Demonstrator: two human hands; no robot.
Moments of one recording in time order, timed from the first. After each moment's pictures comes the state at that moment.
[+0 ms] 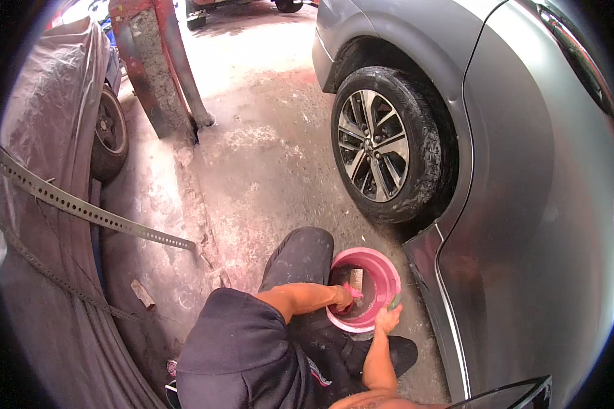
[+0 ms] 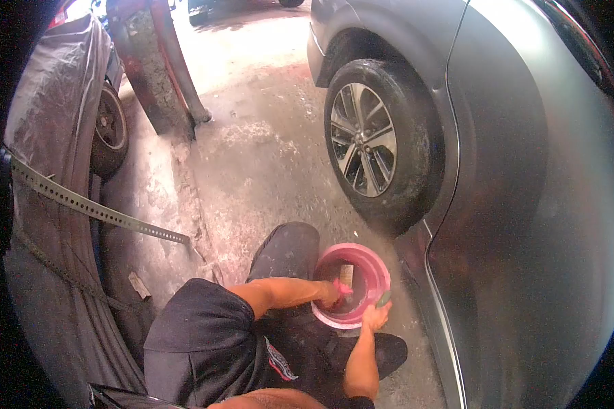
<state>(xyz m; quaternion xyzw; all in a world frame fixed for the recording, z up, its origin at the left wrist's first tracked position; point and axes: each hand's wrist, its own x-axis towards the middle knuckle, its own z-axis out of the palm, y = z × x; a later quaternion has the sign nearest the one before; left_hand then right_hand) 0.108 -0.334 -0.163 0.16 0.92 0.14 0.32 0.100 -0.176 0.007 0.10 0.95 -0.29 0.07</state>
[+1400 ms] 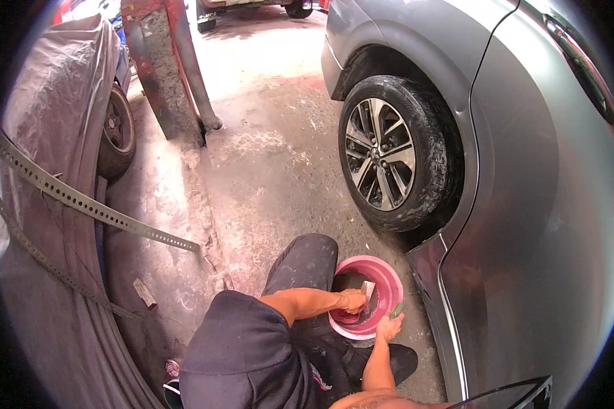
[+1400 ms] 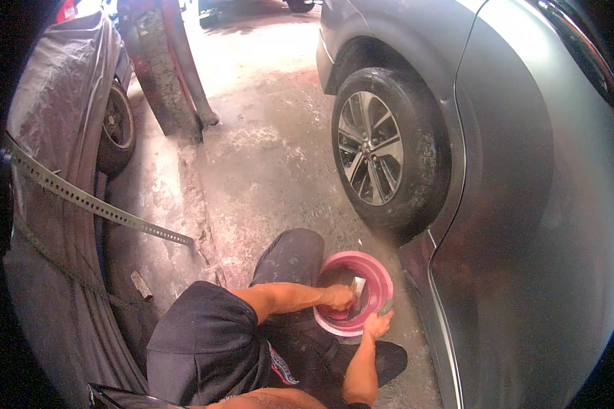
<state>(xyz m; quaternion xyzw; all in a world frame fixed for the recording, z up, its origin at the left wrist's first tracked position) 0.125 -0.354 -0.087 0.14 0.90 0.40 0.13 0.095 -0.172 -0.009 0.11 0.95 -0.29 0.05</state>
